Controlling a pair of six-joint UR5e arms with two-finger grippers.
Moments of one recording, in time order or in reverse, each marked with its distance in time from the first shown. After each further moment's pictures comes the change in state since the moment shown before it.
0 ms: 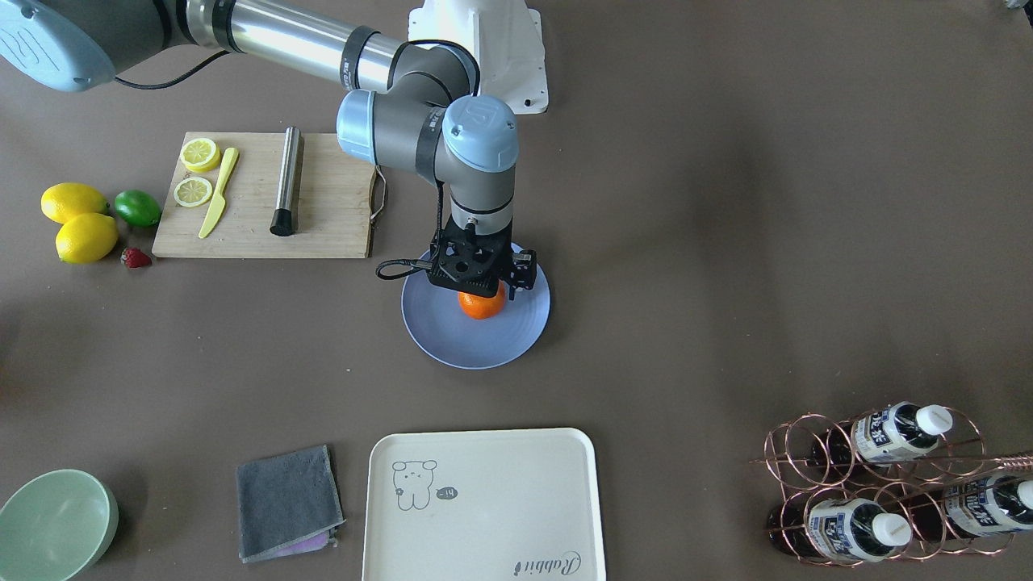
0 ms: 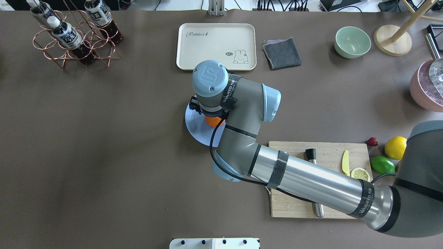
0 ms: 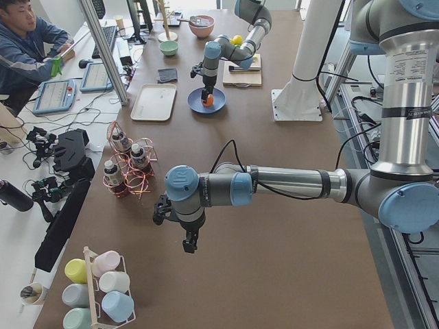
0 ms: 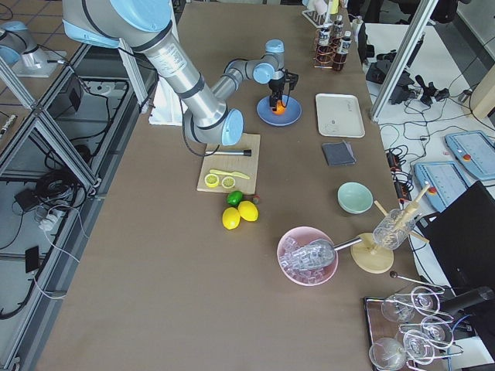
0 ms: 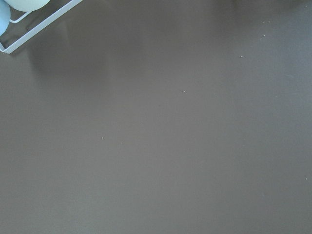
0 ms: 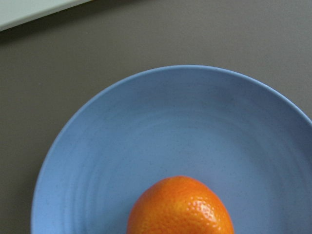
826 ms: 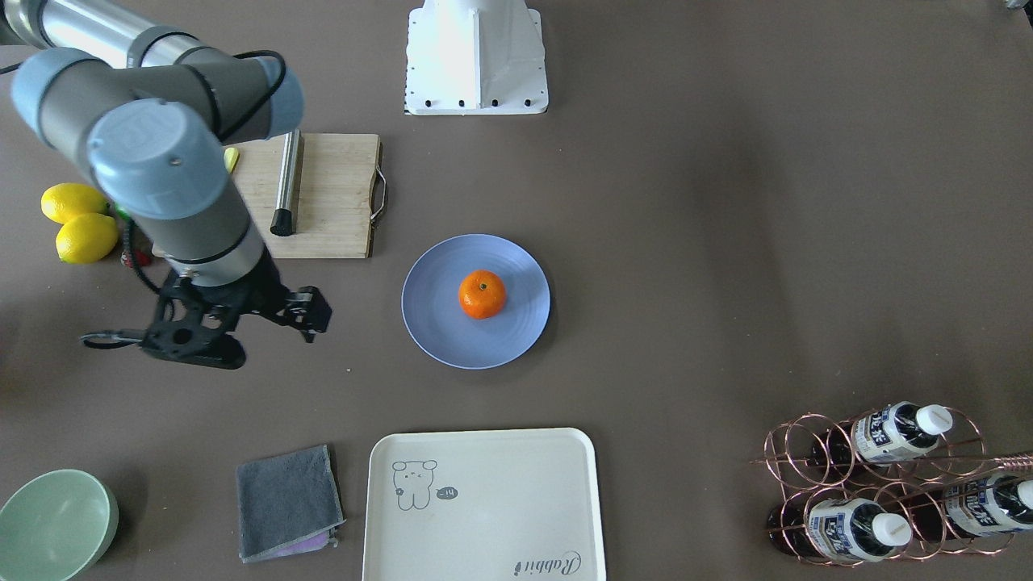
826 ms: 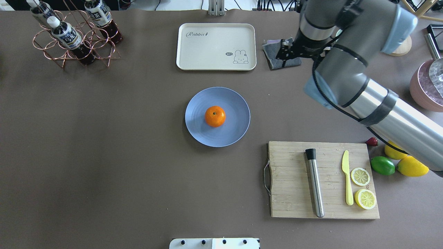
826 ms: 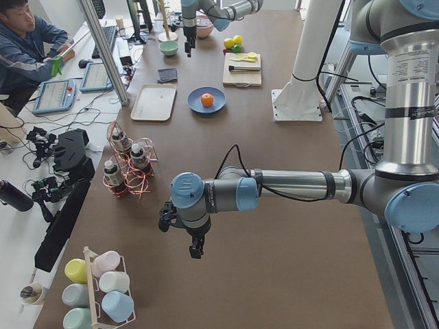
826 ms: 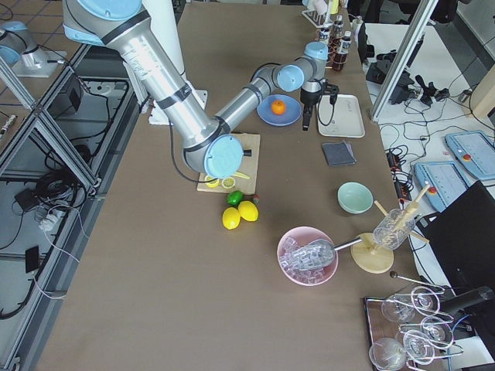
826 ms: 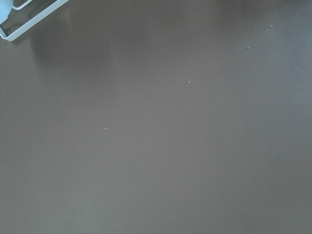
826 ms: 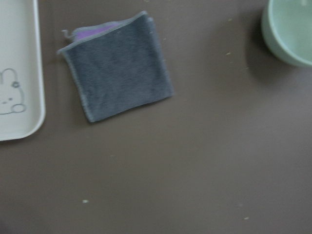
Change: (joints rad) left arm -0.004 0.030 0.004 0.000 0.000 0.000; right arm 0.448 -0.333 0.324 -0.251 0.283 -0.629
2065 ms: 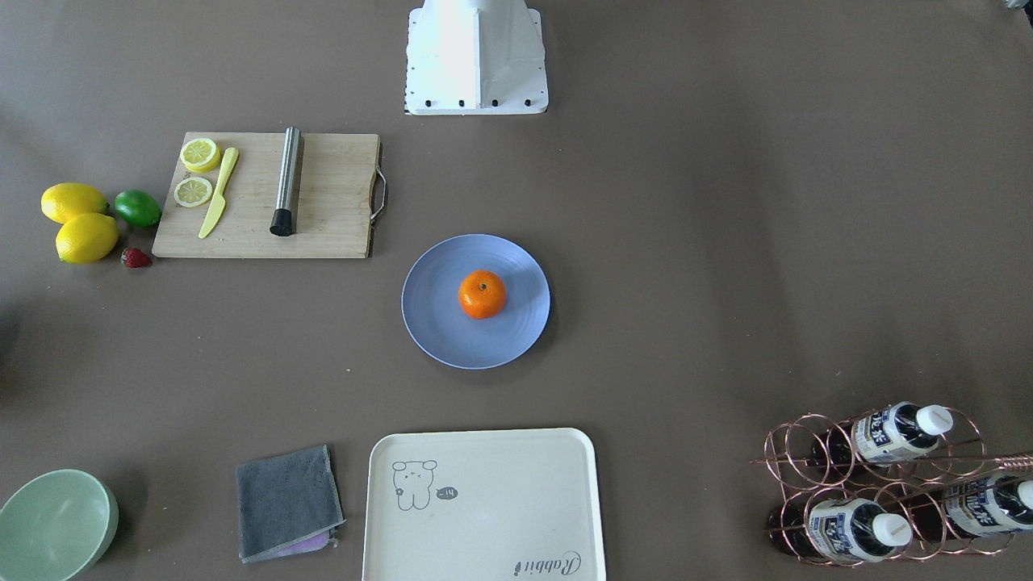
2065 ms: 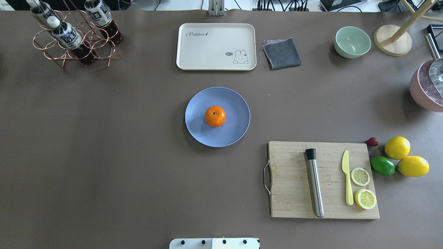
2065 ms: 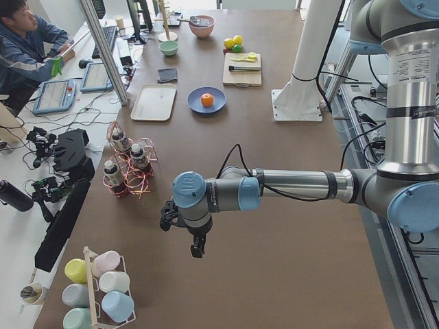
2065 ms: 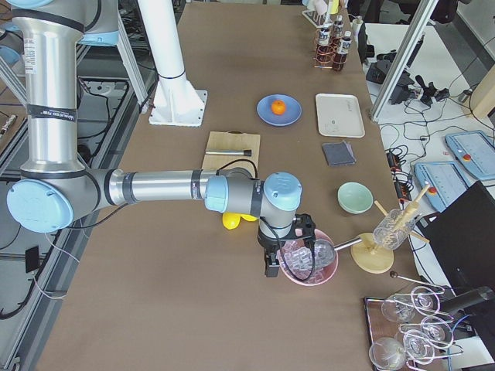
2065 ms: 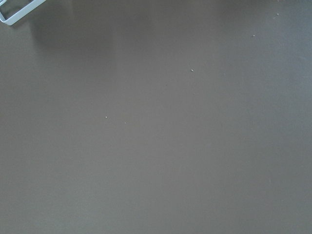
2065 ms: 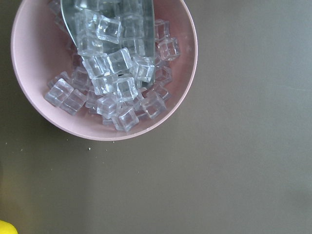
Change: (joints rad) left arm -0.001 0.007 -0.015 -0.004 -0.006 0.001; right arm 0.633 -0.668 0.076 0.018 0.139 -1.047
